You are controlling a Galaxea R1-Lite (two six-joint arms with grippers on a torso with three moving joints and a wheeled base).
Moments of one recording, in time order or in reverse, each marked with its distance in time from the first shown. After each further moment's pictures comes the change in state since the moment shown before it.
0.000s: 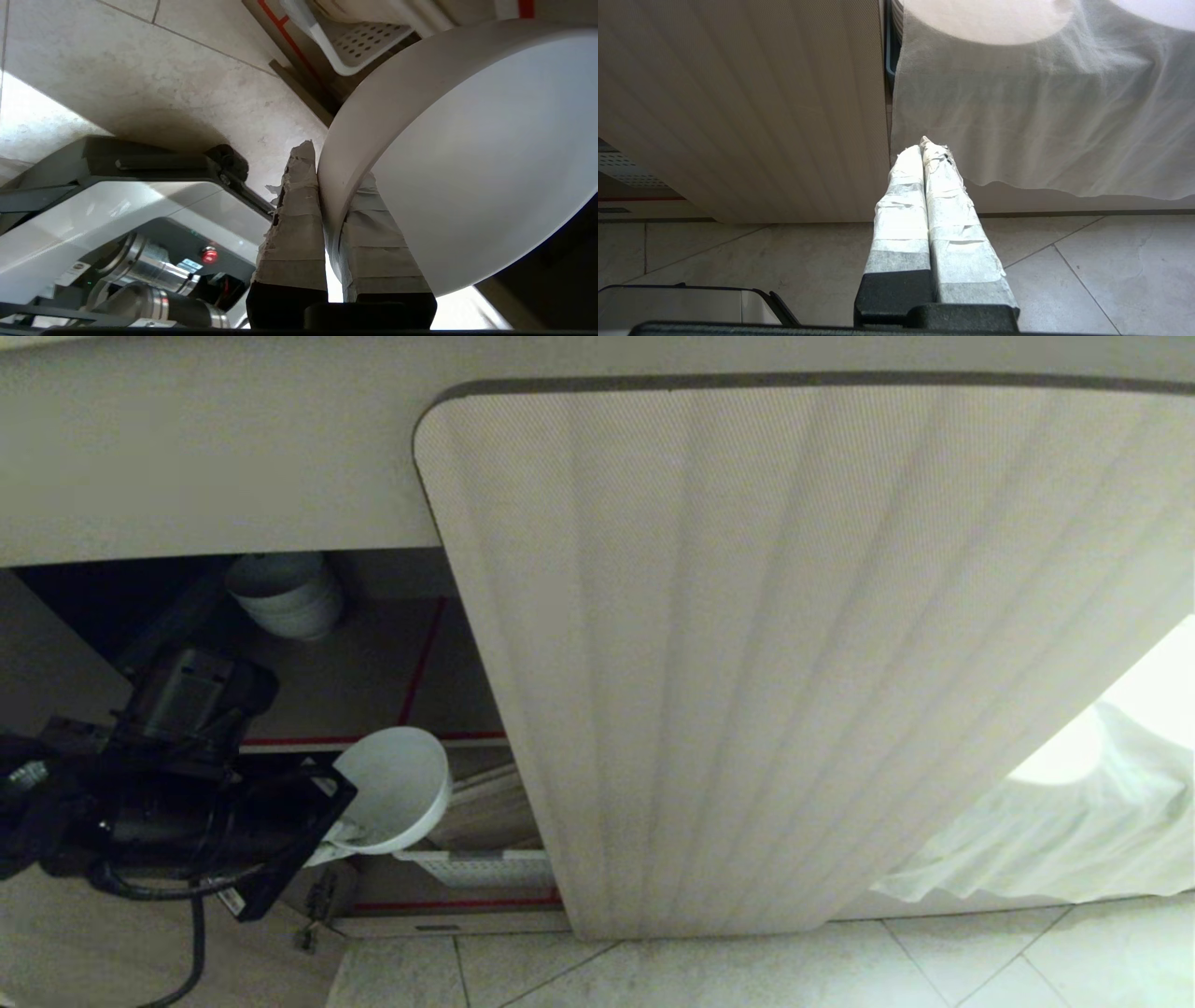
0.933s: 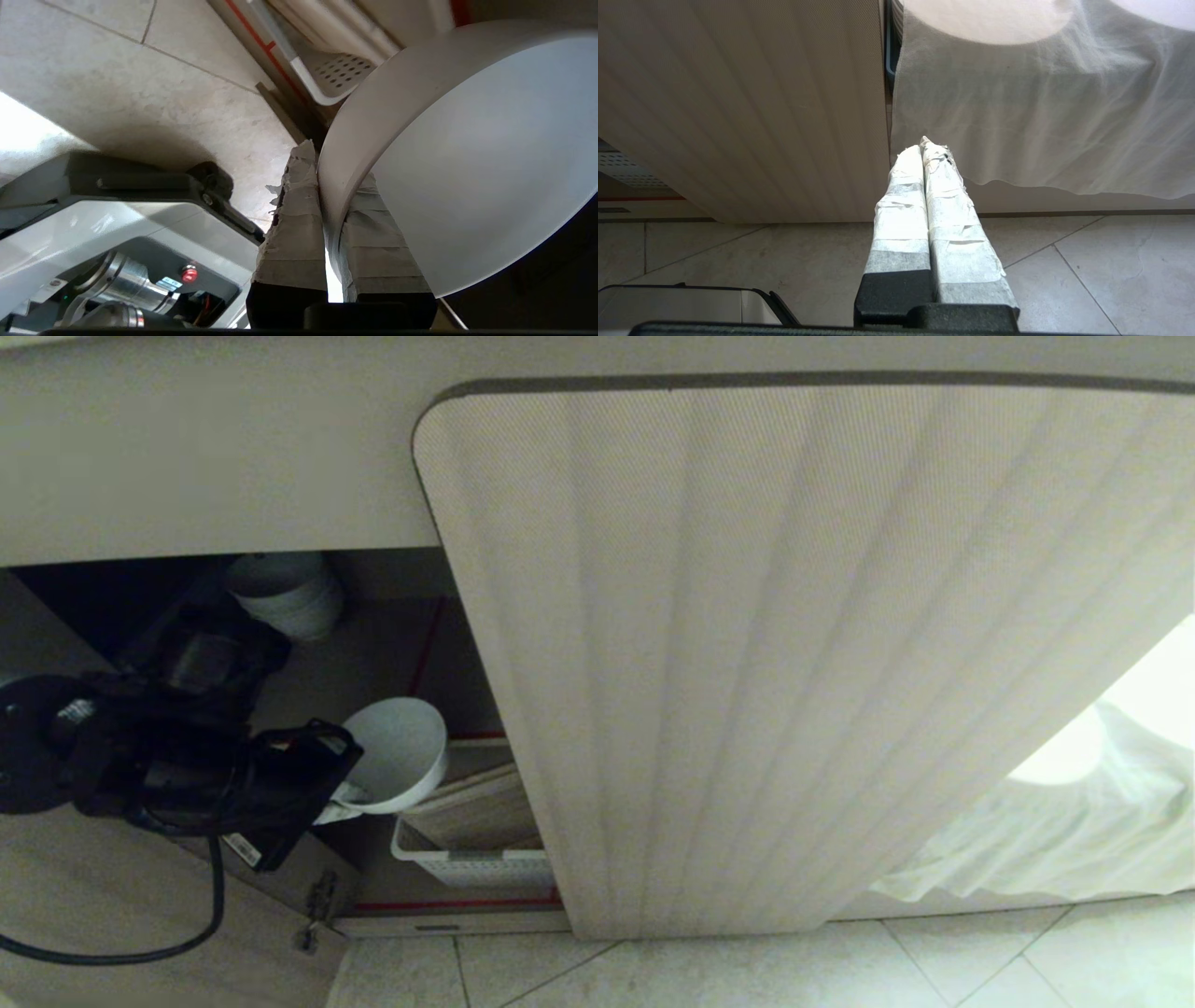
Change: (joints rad) left arm 0.041 0.080 -0.131 0.038 0.004 0.000; right arm 0.000 0.000 0.000 0.000 0.000 0.000
